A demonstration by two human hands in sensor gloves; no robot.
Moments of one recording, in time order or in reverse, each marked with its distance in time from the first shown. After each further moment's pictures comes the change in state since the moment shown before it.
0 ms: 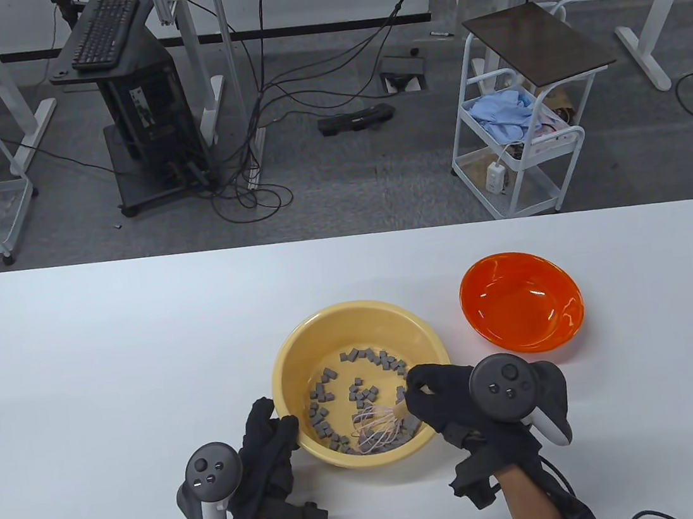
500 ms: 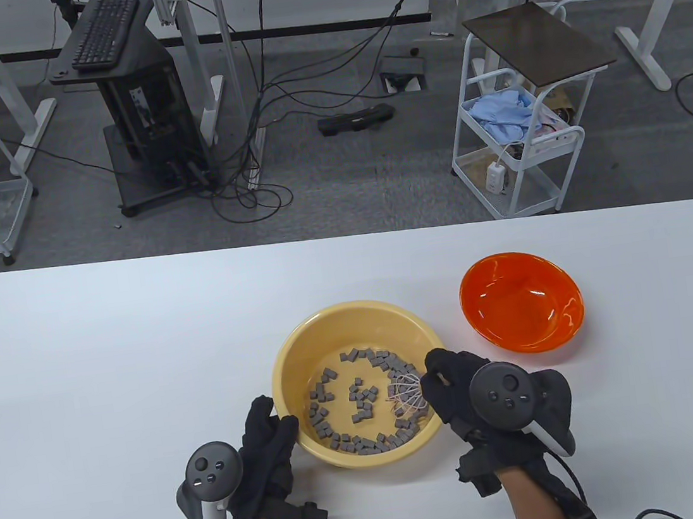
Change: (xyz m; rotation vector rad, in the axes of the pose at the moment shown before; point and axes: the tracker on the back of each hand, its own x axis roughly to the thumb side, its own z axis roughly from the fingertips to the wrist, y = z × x) left_hand 0.001 0.000 0.000 -0.003 -0.002 -0.008; right_hand 0.001 0.001 0.003 -0.192 0.022 0.205
